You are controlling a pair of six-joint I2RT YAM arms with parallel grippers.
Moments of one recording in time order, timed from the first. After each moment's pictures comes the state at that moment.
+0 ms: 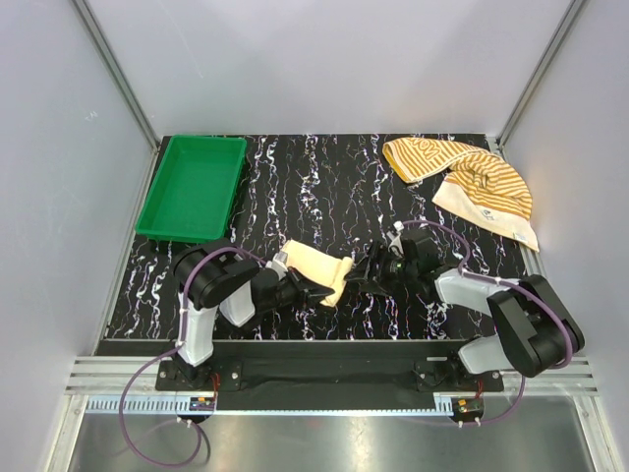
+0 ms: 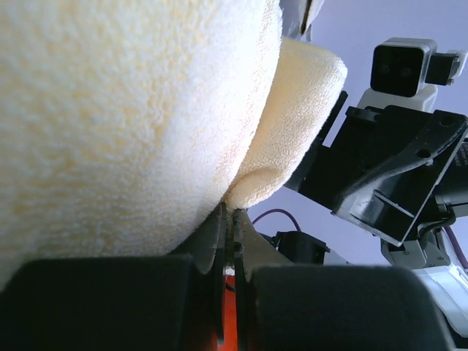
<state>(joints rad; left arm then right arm) -0.74 1.99 0.27 1.39 0.32 -1.60 0.44 1.39 0.47 0.21 -0.55 0.92</state>
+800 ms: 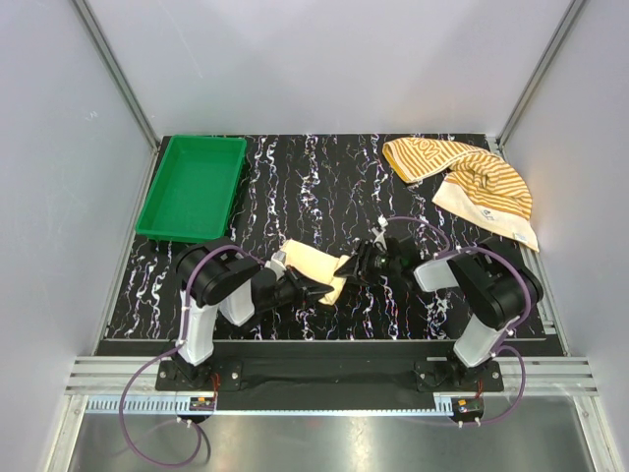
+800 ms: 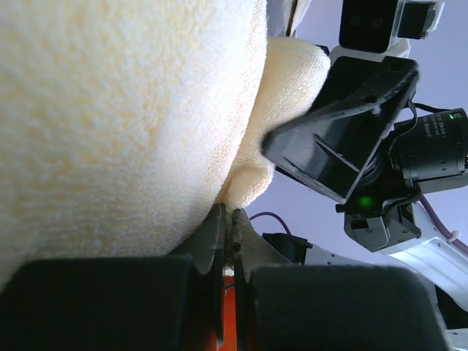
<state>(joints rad) -0.72 2.02 0.27 1.45 0.33 -1.64 0.49 1.71 0.54 0.52 -0.54 0.96</state>
